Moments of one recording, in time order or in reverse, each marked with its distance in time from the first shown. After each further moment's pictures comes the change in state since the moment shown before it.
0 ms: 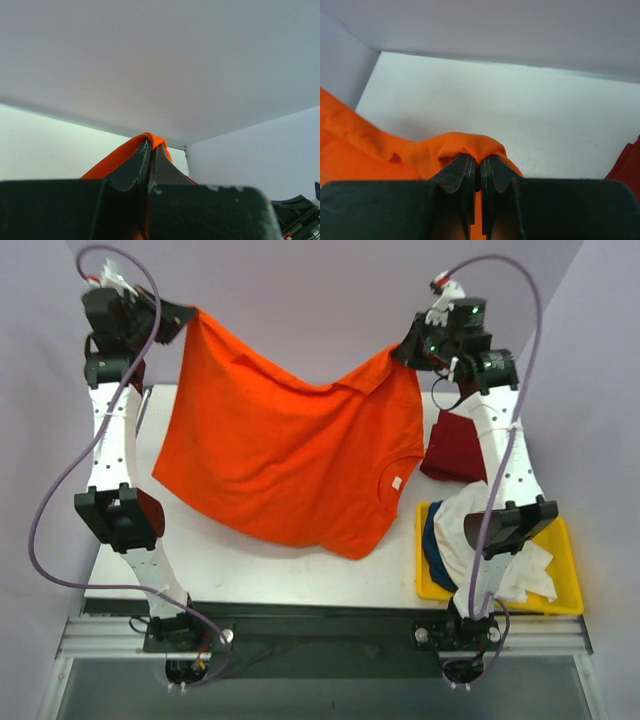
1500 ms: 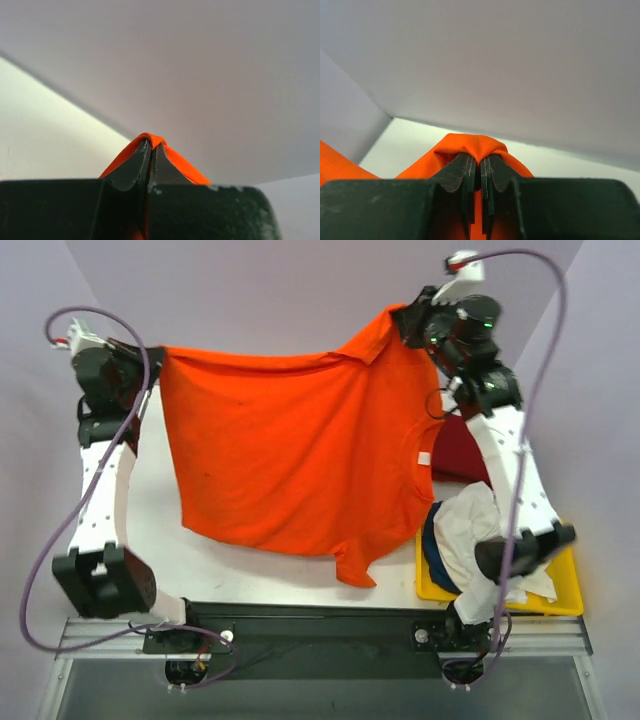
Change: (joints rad) left arm 0.040 -0.435 -0.686 0.249 -0.306 0.006; right arm 0.071 -0.171 -0.206 0.443 0.121 -0.031
